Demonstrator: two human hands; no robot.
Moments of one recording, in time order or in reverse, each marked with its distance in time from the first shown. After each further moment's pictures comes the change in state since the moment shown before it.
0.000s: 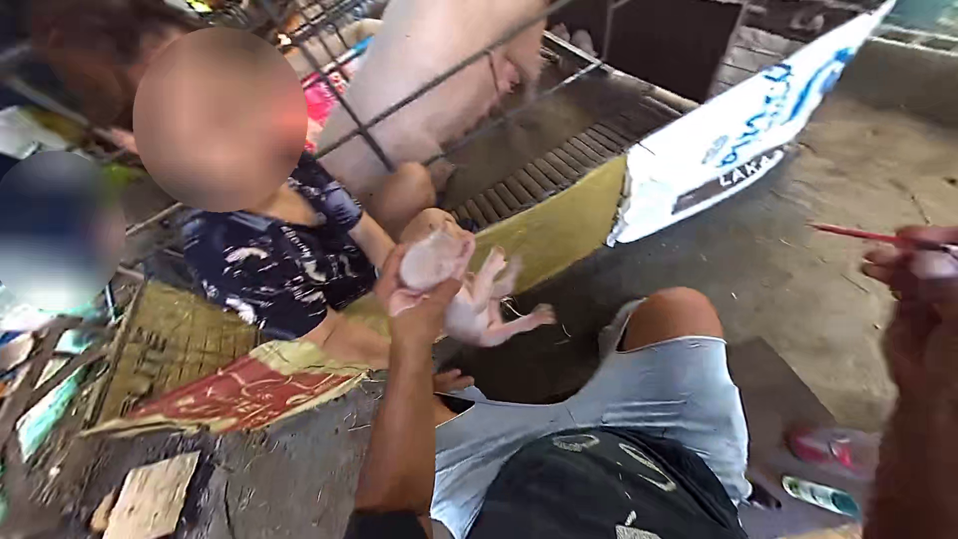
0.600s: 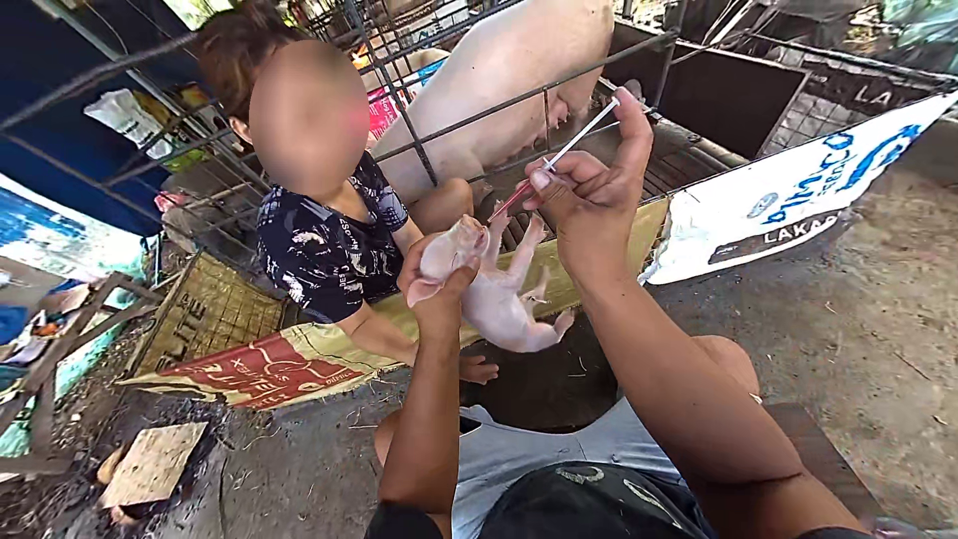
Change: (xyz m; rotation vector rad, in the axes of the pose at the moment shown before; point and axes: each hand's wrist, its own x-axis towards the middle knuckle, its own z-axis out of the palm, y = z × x) left_hand 0.021 -0.006 -0.008 -0.271 0.195 0.104; right_hand 0.043 -0.016 0.337 0.539 -0.297 -0.120
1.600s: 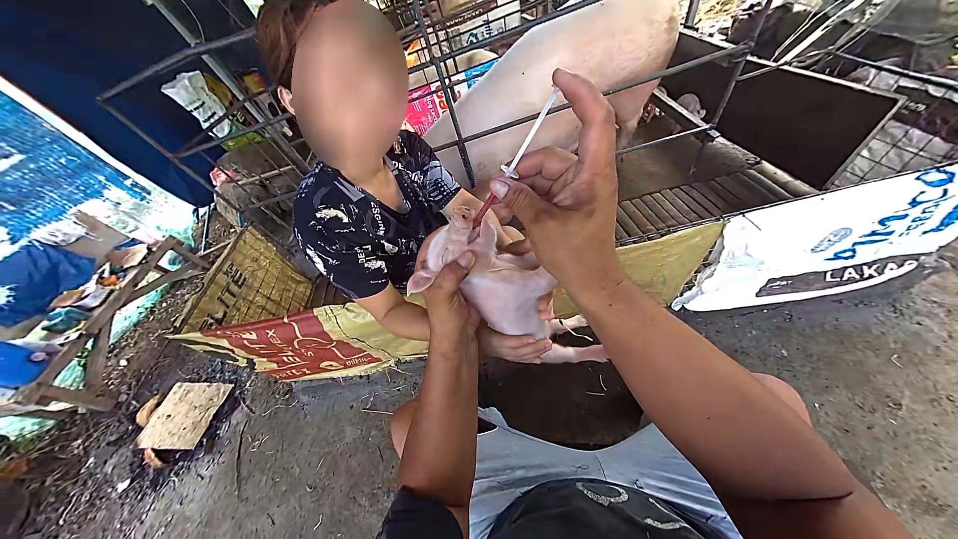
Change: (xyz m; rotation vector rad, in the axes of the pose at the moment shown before) left_hand 0.010 0.017 -0.019 -0.468 0.121 -0.061; right_hand 0.003 -0.008 0.079 -0.140 -0.274 -0.053
